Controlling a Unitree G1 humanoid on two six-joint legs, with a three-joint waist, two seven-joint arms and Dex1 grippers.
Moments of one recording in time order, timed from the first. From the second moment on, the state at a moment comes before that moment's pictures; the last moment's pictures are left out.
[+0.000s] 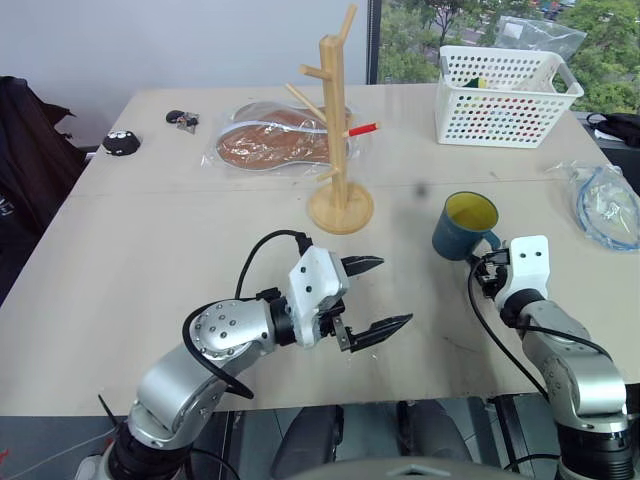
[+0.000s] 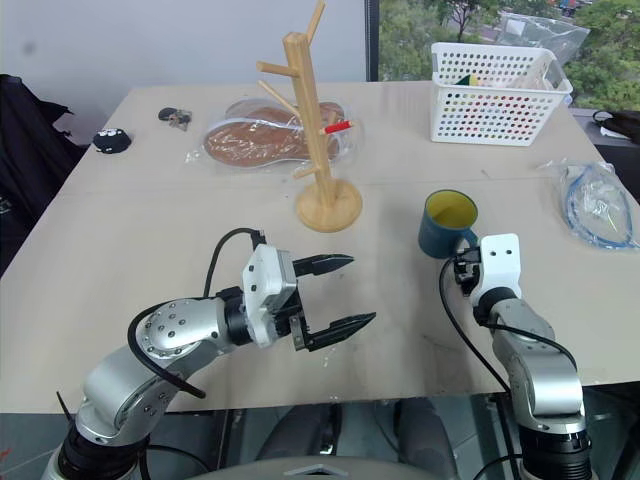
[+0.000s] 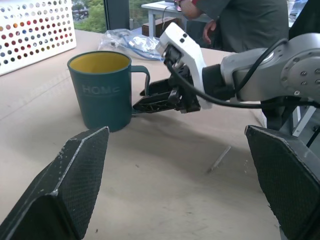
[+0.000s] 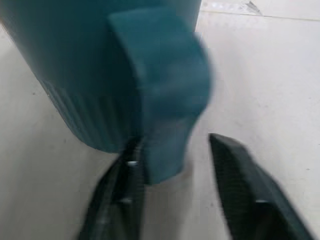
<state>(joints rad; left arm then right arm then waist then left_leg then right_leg) -0.12 0.56 -0.19 -0.78 -0.55 0.61 -0.63 -0.05 -0.29 -0.10 -0.44 0.21 0.72 0.09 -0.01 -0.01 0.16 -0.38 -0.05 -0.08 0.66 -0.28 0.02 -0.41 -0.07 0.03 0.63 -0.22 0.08</state>
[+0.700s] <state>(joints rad) 0.00 0.42 0.00 -0.66 -0.56 0.44 -0.57 -0.41 -0.63 -0.03 -0.26 0.28 0.49 0.65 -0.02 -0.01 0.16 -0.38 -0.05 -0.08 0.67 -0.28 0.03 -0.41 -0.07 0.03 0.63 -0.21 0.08</state>
